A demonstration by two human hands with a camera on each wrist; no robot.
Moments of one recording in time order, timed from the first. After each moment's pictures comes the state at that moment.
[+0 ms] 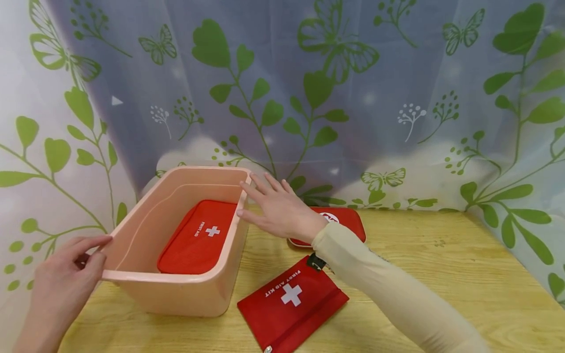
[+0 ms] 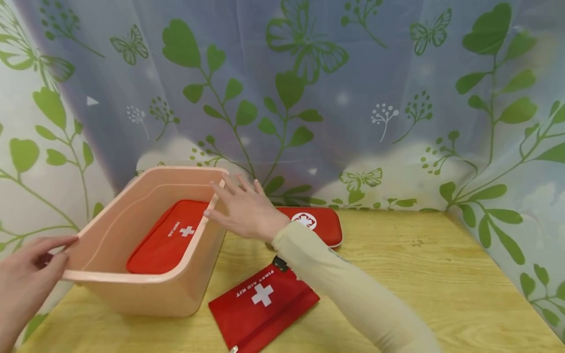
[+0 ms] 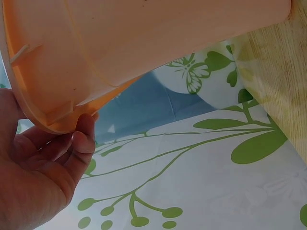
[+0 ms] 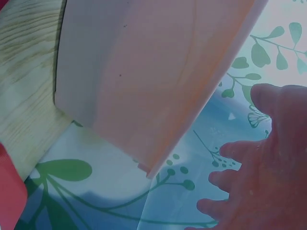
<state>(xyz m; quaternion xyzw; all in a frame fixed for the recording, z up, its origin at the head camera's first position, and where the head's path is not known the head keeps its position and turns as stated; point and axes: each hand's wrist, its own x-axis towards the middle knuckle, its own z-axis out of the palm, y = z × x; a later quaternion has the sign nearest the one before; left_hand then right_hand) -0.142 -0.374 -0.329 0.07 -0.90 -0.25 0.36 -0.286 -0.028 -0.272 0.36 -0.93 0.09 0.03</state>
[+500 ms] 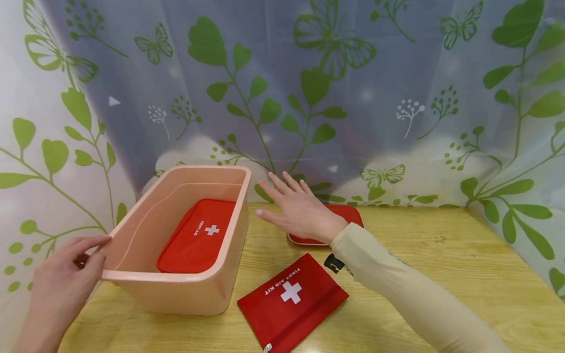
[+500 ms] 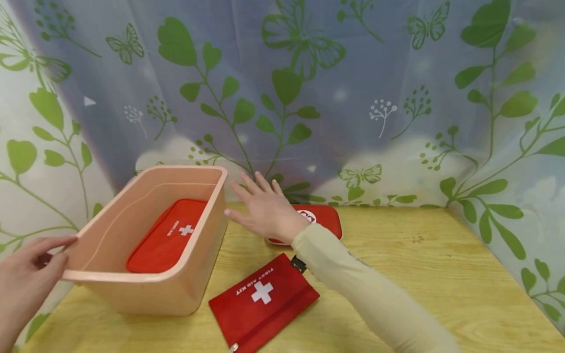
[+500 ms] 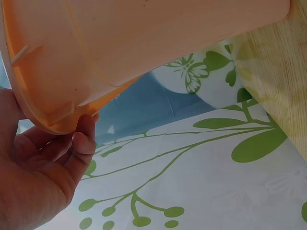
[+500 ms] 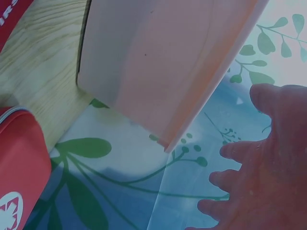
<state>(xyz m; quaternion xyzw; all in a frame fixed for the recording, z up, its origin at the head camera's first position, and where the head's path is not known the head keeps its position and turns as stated) -0.142 -0.375 -0.327 0.07 -0.90 -0.25 0.35 -0.288 0.008 -0.281 0.34 -0.93 0.11 0.03</state>
